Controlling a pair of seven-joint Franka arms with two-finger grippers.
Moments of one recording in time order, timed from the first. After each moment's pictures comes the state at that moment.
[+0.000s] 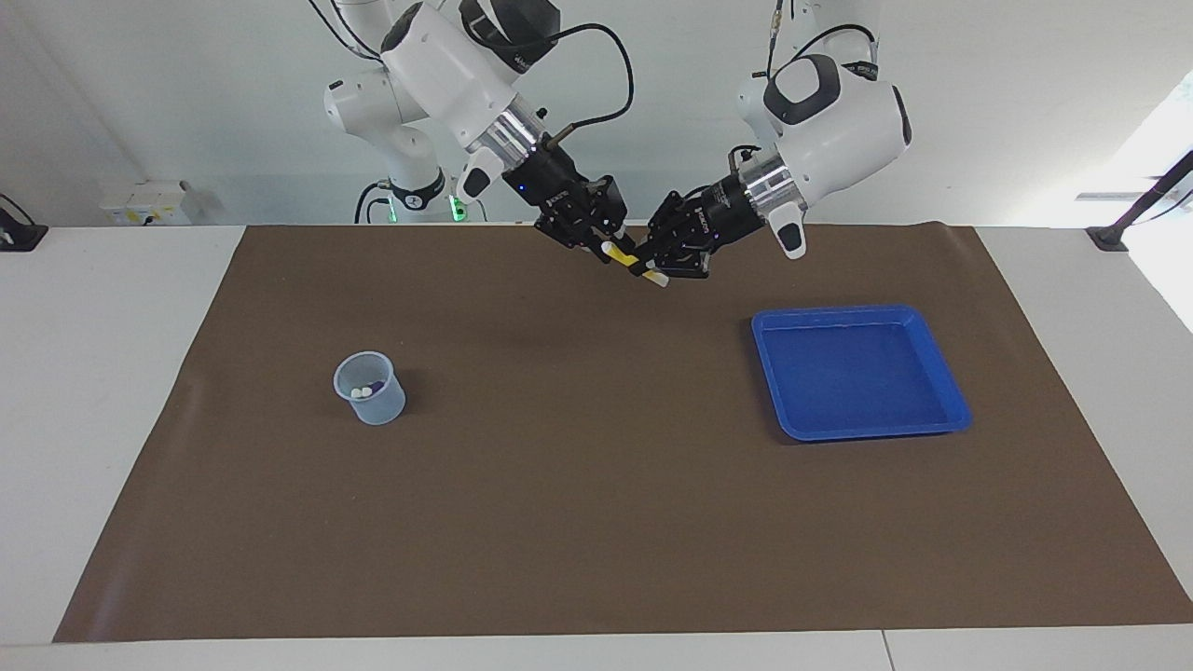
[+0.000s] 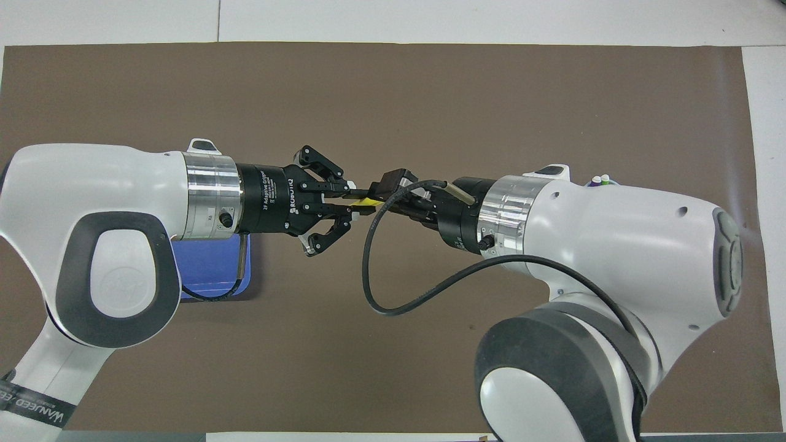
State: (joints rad) left arm -0.19 -0.05 -0.28 -1.95 -1.02 2.14 -1.65; right arm 0.42 -0.08 0.10 -1.95 0.73 2.42 0.55
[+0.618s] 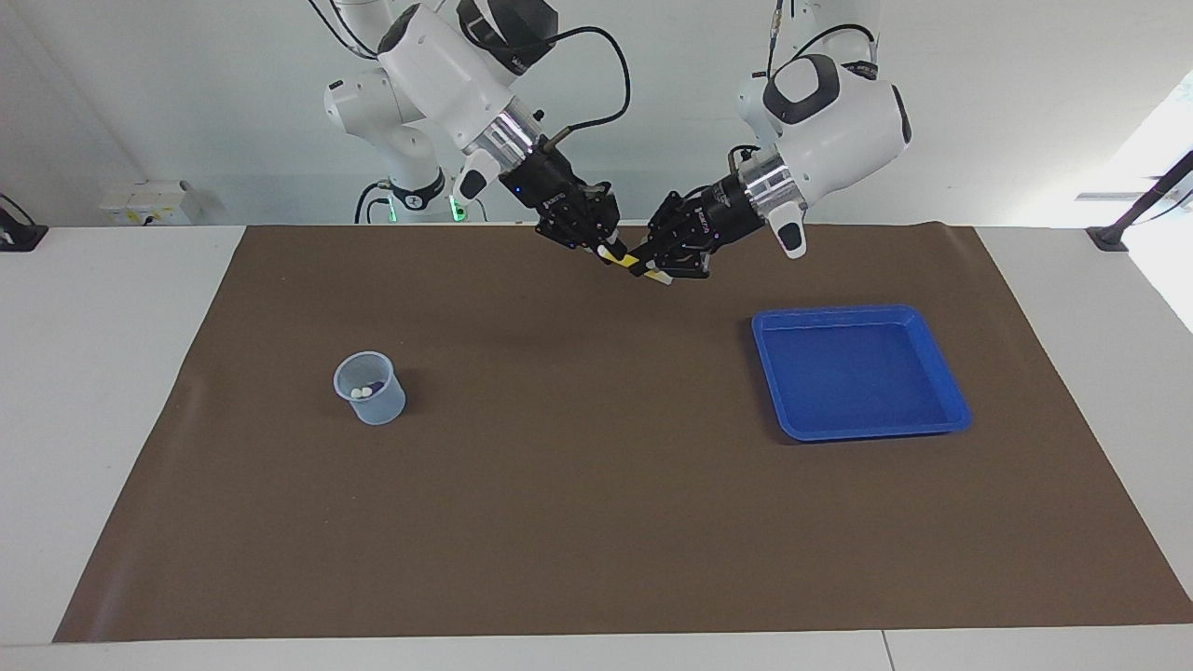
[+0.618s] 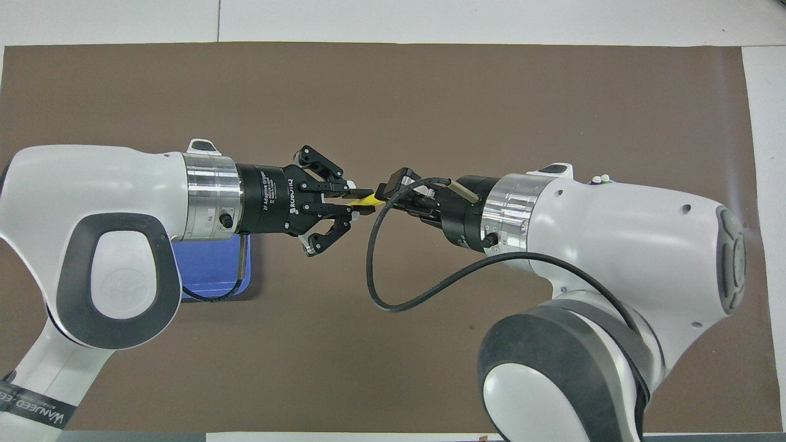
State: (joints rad) left arm -0.19 -0.05 -0.27 -1.95 -1.02 2.14 -1.65; right arm 0.42 -0.08 0.10 -1.96 0.72 2.42 0.55
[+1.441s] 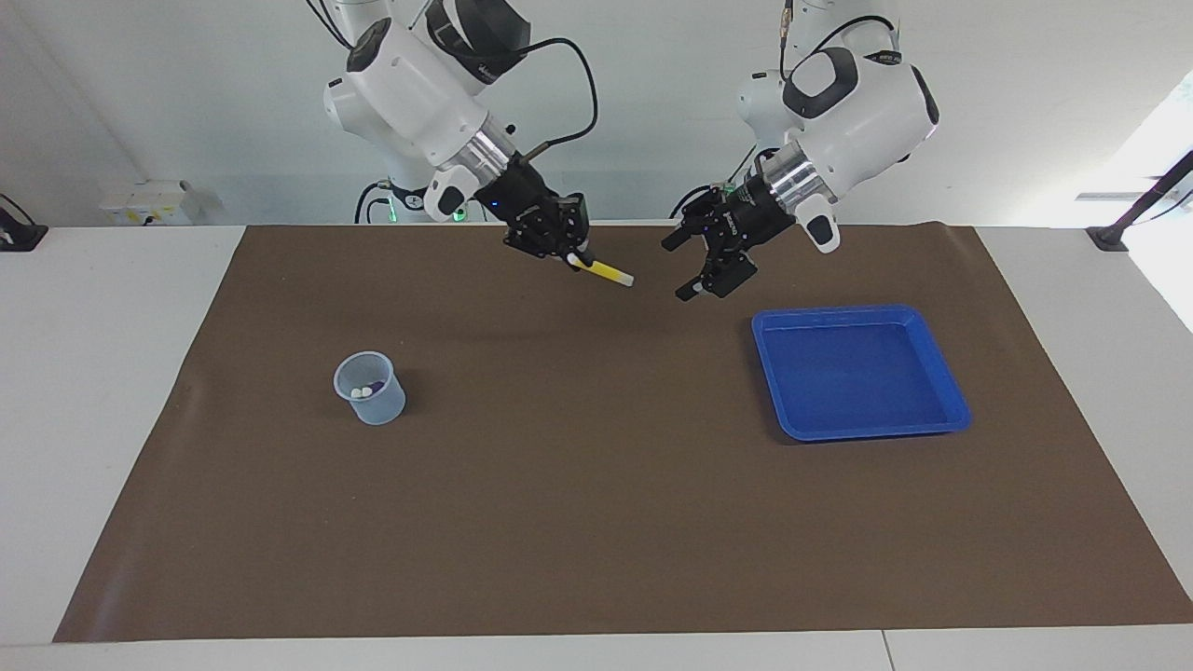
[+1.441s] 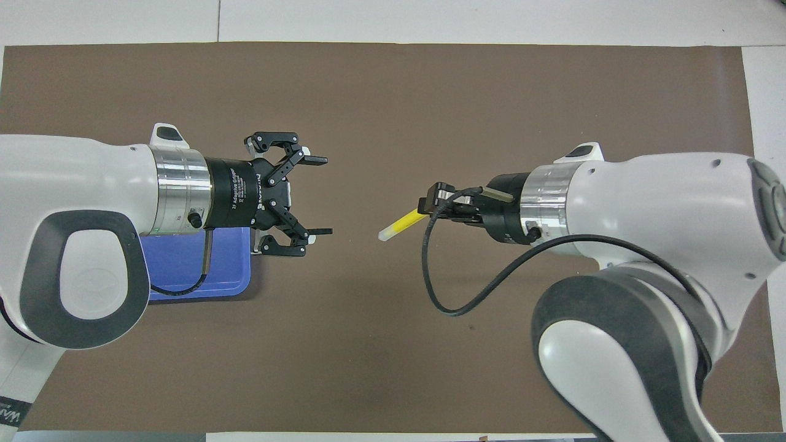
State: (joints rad) left arm -0.13 -0.08 -0.26 -1.95 -0.81 2.09 -1.53; right arm 0.28 -0.09 0.09 -1.93 0.59 2.12 0.28
